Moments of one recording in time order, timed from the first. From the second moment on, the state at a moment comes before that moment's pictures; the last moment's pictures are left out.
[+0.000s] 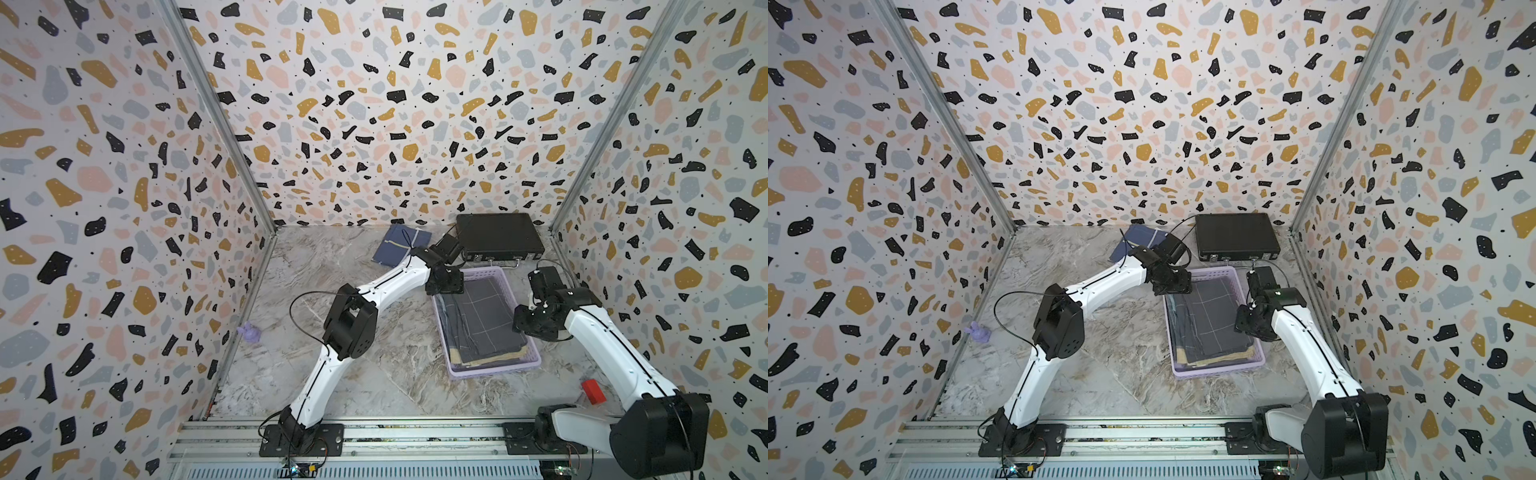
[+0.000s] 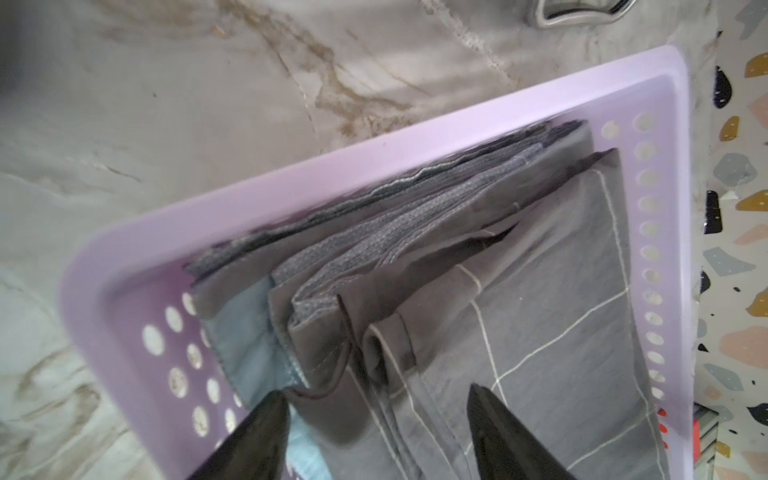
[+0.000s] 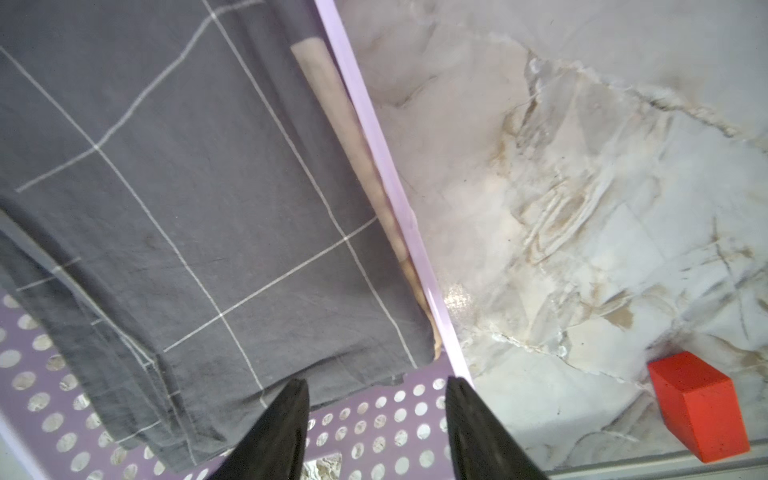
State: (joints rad) left arm -0.77 2.30 2.12 -0.89 0.15 -0.62; right arm 0.14 1.18 0.99 -1.06 0.02 0.40
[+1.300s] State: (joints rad) left arm -0.31 2.76 2.60 -0.79 0.34 -0.62; right arm 0.22 1.24 0.87 -0.77 -0.35 0.47
